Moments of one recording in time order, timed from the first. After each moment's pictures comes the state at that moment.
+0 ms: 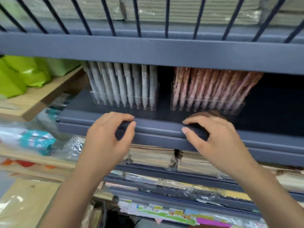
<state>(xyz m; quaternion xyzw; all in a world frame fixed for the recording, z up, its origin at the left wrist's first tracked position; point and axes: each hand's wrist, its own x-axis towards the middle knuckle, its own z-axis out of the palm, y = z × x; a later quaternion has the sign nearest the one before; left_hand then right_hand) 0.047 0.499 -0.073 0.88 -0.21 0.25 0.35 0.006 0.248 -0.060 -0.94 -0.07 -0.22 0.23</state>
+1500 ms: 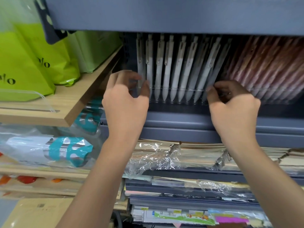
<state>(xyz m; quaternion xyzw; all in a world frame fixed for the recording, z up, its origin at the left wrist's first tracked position) 0.138 0.564 -0.066 0.79 -0.09 0.32 0.52 0.079 0.372 -0.069 -0.82 0.16 -0.44 0.34</state>
